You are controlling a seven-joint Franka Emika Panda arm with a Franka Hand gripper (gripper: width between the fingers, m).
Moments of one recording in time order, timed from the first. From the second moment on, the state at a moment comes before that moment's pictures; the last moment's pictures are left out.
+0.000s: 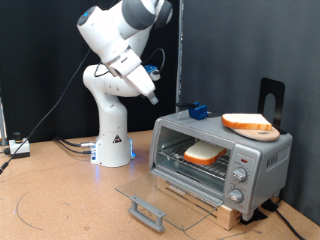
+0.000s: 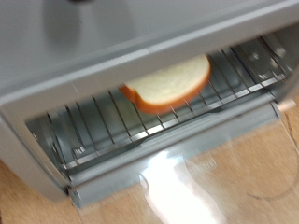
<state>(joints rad) -0.90 -0.77 0.47 -2.67 0.90 1.61 -1.52</state>
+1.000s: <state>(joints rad) -1.06 -0.62 0.66 -2.64 0.96 1.85 -0.86</state>
